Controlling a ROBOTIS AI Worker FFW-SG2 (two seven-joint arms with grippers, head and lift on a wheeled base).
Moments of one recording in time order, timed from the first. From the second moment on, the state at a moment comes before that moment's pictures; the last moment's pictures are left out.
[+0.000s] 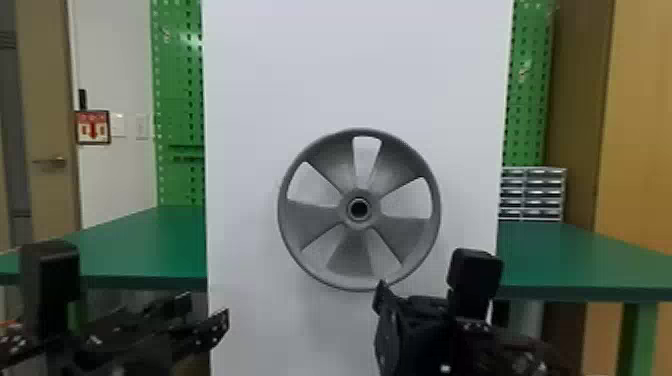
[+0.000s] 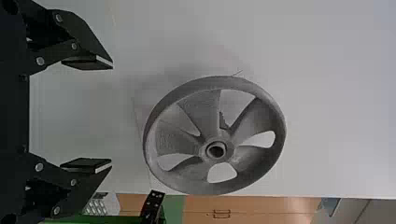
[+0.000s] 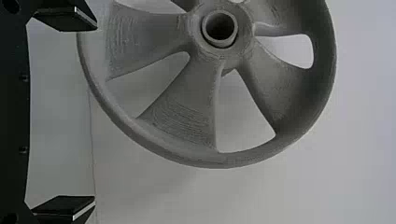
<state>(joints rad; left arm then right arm) -0.24 0.35 0.08 -2.23 0.55 0.84 -0.36 -0.43 -0.09 0.24 -1.82 -0.35 0.46 -0.34</state>
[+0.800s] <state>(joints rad) -0.23 0.34 0.09 -2.23 0.53 0.83 -0.37 -0.18 -0.10 0.17 -1.67 -0.22 0.20 -0.13</state>
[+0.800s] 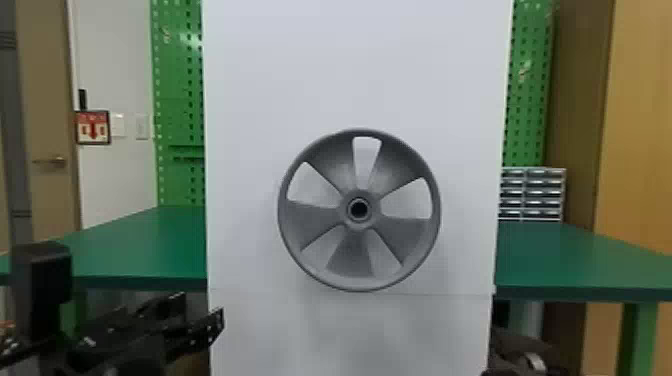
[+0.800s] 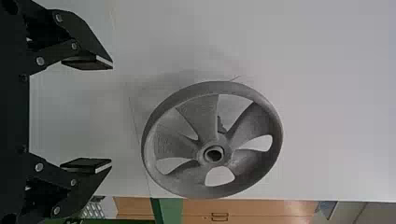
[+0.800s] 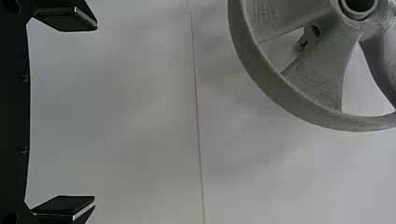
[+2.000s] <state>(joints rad) -0.22 0.33 0.11 -2.23 0.53 0.82 -0.38 -0.02 -0.04 0.06 -1.42 -0.11 -0.08 0.08</state>
